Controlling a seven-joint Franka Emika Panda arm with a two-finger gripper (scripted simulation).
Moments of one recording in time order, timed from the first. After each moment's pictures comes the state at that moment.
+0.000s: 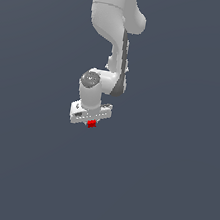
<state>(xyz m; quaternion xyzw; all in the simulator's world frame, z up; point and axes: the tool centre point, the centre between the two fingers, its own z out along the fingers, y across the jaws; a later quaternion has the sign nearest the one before) -0.063 -0.087 0.020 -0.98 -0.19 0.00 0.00</state>
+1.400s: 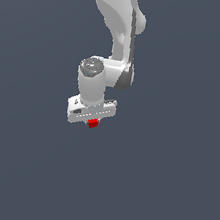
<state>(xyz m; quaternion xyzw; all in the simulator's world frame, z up) -0.017 -0.071 0.103 -0.98 -0.19 0.00 0.00</state>
